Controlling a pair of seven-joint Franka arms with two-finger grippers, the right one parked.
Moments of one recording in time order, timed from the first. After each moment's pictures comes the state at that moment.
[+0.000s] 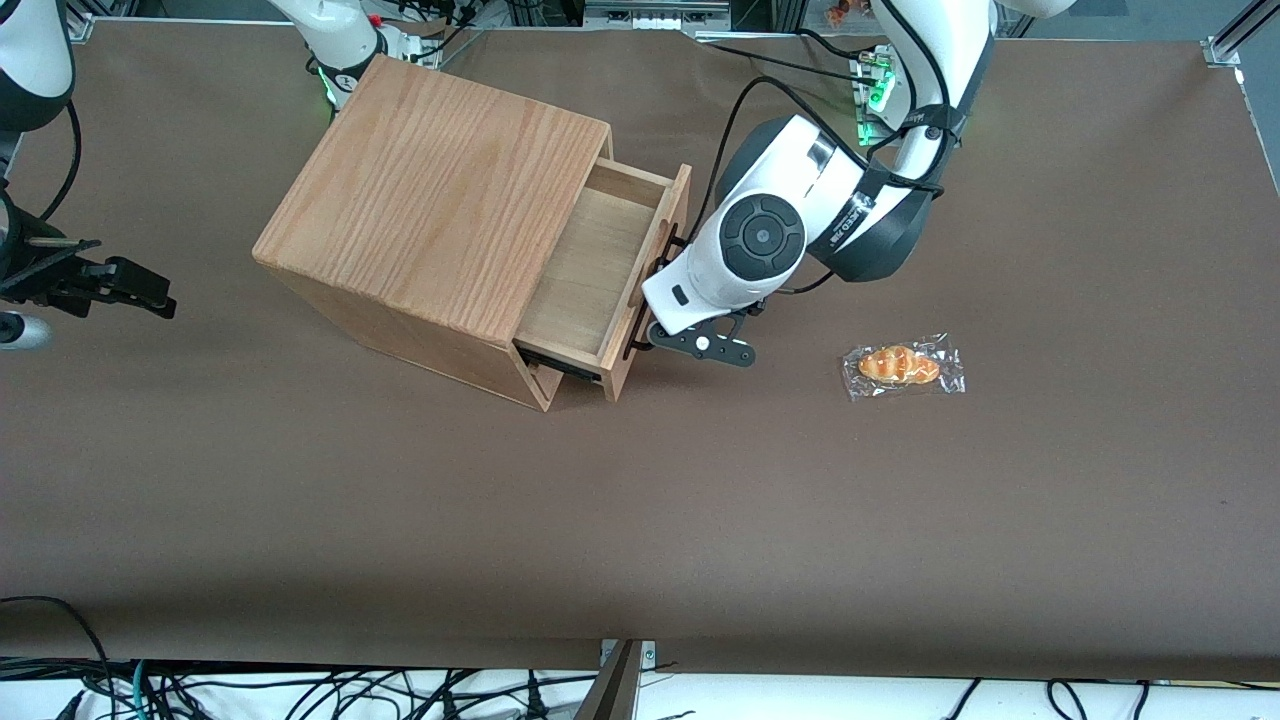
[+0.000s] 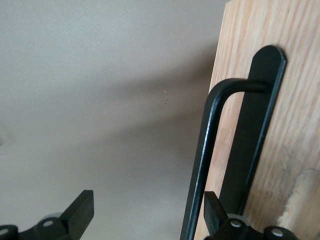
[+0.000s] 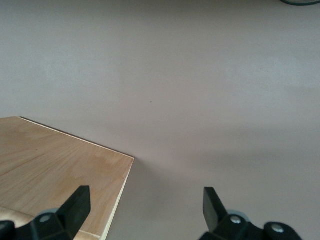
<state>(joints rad) -0.66 0.60 0.07 -1.27 -0.28 1.68 -0.32</state>
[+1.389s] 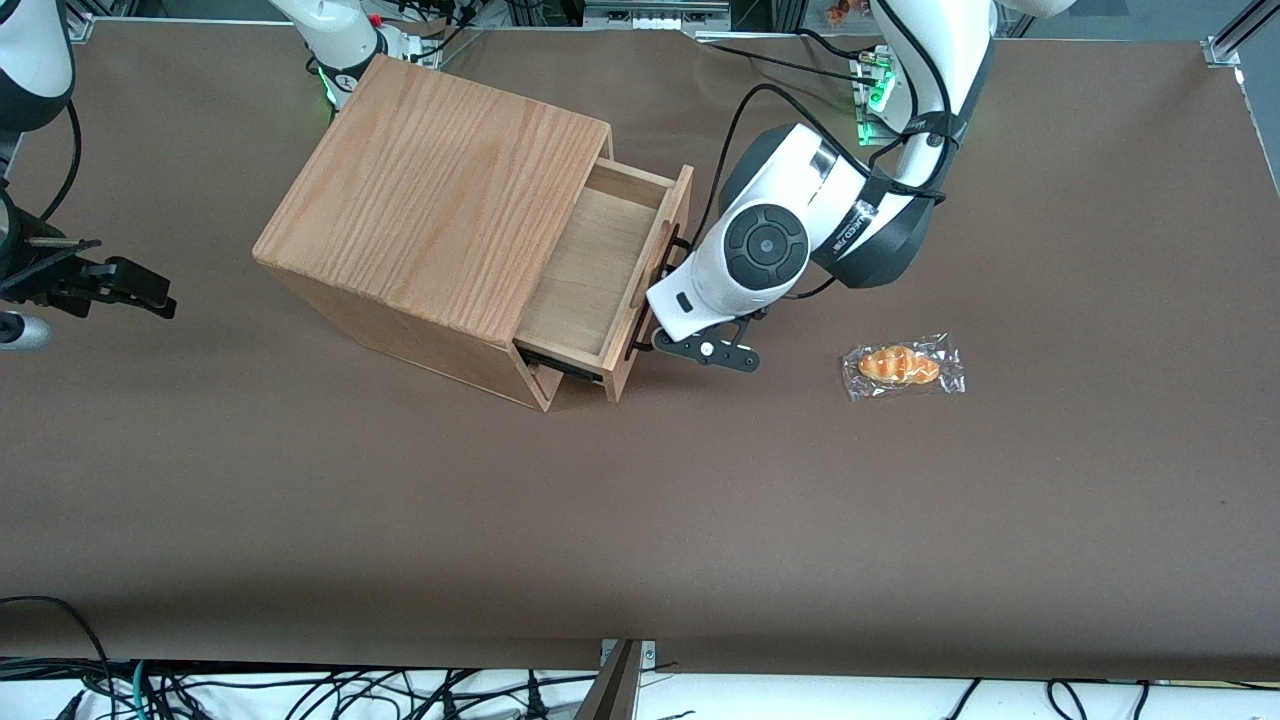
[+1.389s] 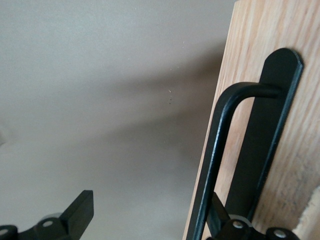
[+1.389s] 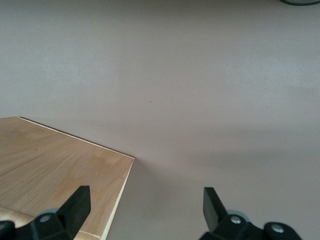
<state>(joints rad) -0.65 0.61 0.07 -1.27 -0.28 1.67 -0.32</state>
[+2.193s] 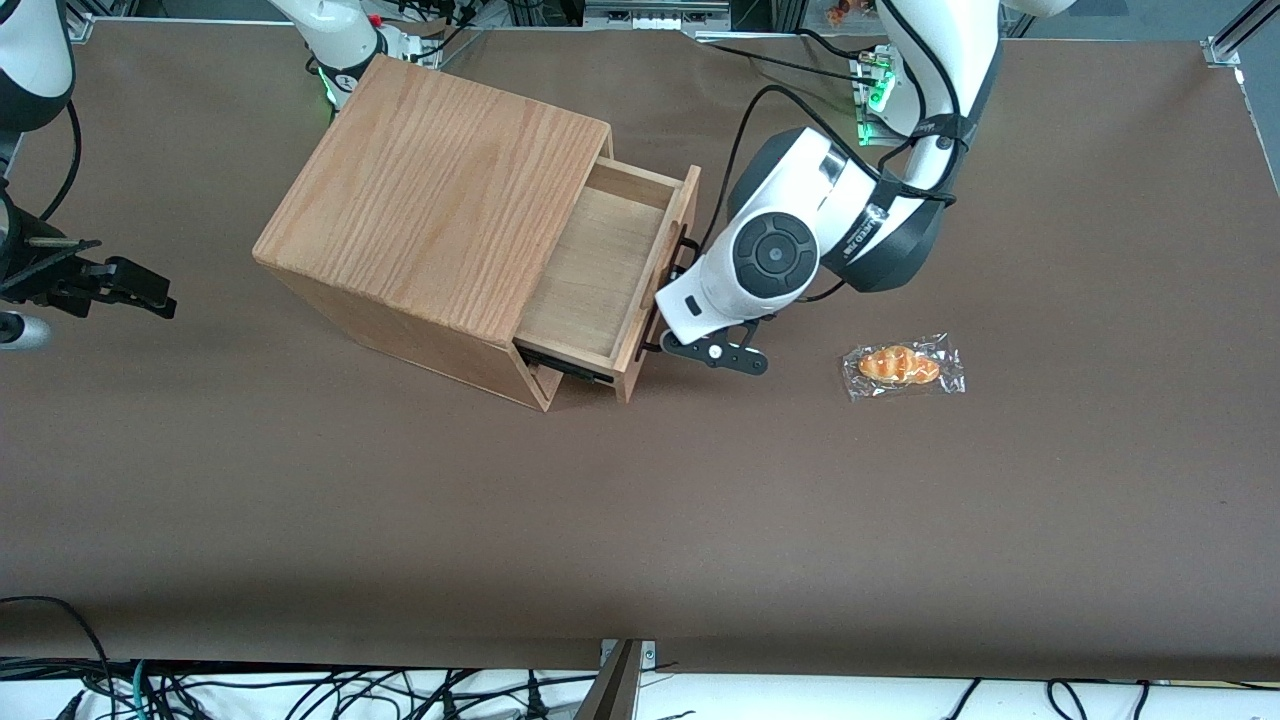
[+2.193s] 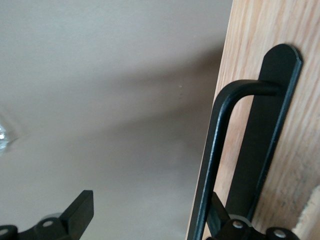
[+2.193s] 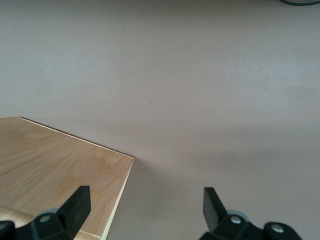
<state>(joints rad) -0.62 0.60 0.07 -1.26 -0.27 1.62 -0.29</state>
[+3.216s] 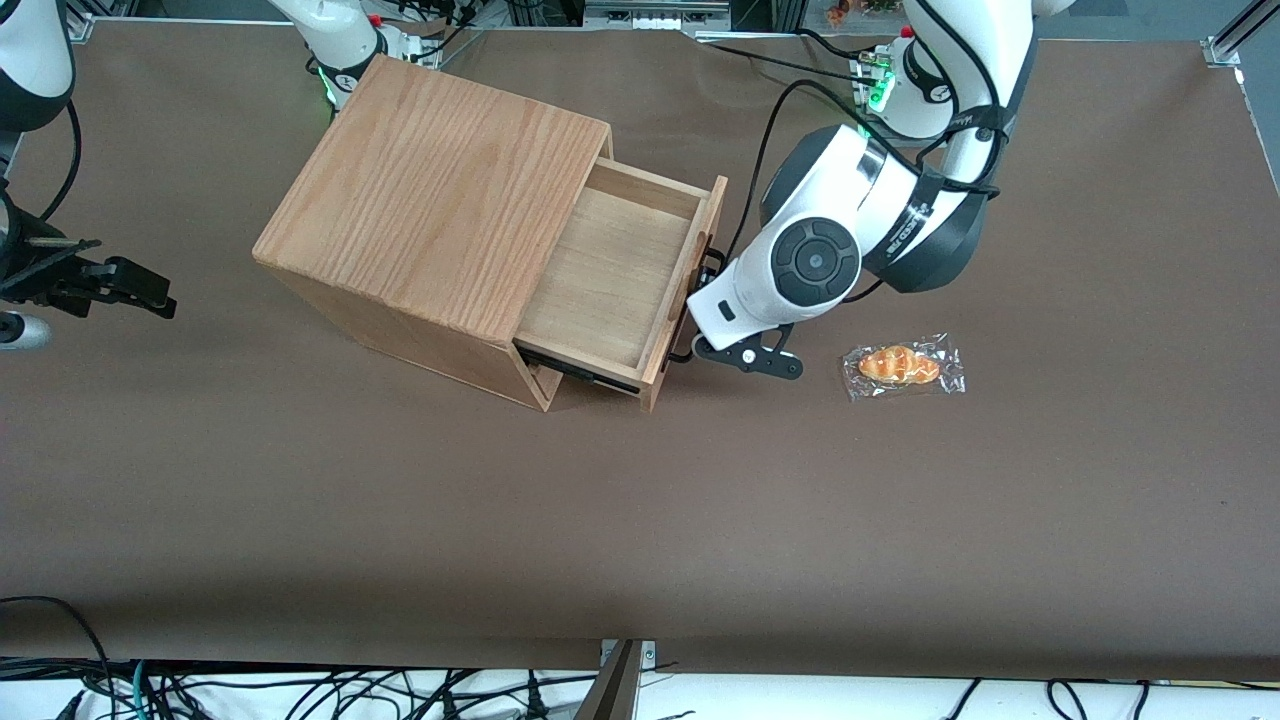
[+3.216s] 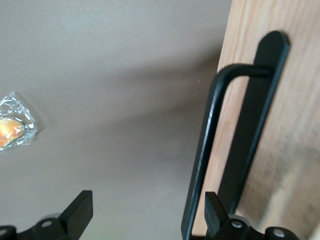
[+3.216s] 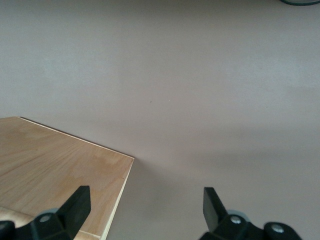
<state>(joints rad) -0.59 0.56 0.07 -1.26 -0.25 1.56 -0.28</state>
